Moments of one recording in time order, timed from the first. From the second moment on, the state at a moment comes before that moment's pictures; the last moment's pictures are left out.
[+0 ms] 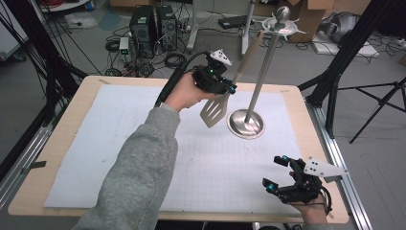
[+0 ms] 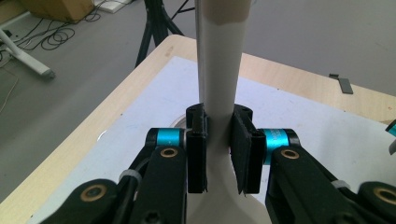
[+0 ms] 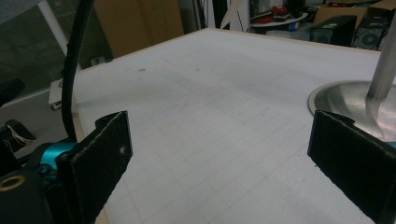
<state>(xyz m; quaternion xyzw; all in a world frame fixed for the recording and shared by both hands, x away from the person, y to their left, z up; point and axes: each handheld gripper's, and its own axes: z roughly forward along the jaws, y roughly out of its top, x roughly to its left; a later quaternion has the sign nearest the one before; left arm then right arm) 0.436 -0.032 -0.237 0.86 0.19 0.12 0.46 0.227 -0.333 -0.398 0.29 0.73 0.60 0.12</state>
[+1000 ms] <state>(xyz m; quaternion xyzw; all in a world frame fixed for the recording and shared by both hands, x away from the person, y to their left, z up) 0.432 -0.034 -0.243 0.85 0.14 0.13 0.49 0.226 -0.334 -0.396 0.29 0.74 0.60 0.12</state>
